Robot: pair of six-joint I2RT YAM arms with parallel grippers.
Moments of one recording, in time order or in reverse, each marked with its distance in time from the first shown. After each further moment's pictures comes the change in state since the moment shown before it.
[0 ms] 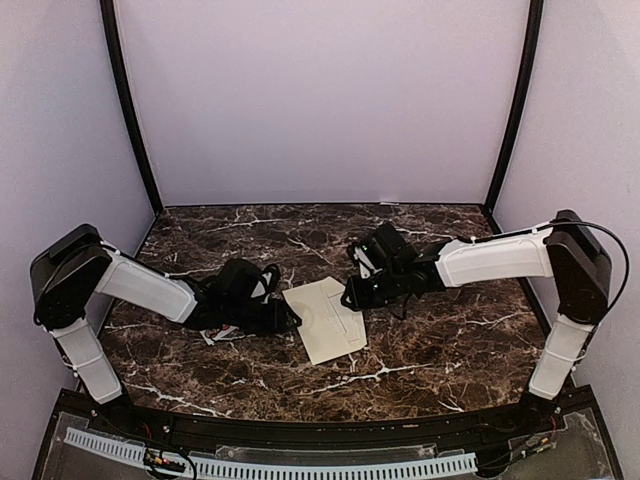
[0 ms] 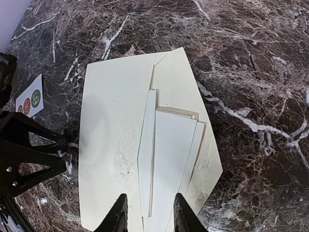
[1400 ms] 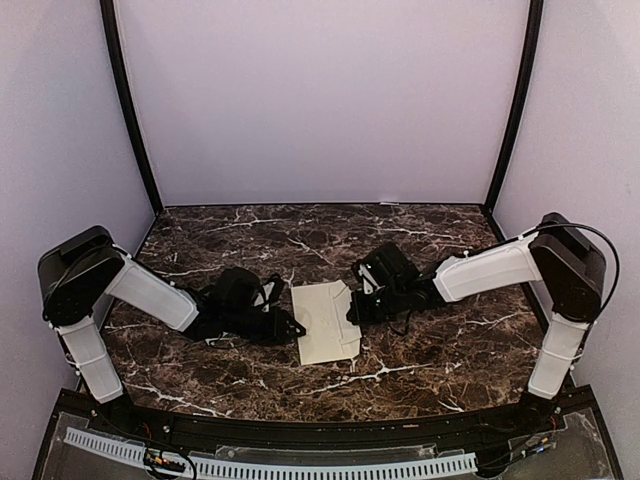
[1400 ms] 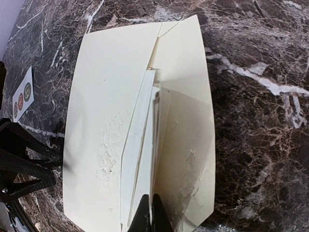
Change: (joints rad) left arm -0.002 0.053 -0.070 0.177 0.147 -0.072; right arm -0.007 0.037 -0.123 0.147 -0.069 0.108
